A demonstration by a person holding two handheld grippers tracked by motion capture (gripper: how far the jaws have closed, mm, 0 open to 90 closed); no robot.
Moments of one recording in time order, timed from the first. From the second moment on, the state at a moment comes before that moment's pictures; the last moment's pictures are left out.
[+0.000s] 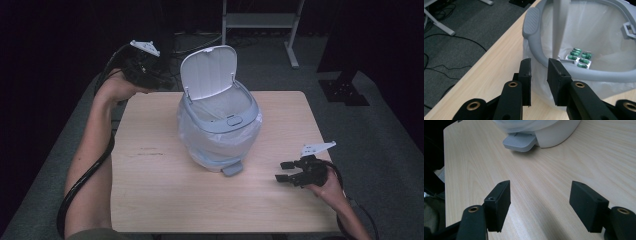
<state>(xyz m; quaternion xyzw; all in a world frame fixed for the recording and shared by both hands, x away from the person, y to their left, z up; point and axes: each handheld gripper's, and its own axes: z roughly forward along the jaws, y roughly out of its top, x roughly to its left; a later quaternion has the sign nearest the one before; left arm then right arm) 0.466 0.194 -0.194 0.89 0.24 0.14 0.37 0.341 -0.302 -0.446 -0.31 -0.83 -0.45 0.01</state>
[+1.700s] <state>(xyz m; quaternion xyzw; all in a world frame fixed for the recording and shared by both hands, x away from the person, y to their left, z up) 0.480 0.139 -0.173 0.91 0.15 0.08 0.39 0.336 -0.310 -0.447 -0.33 -0.83 -0.45 0.00</state>
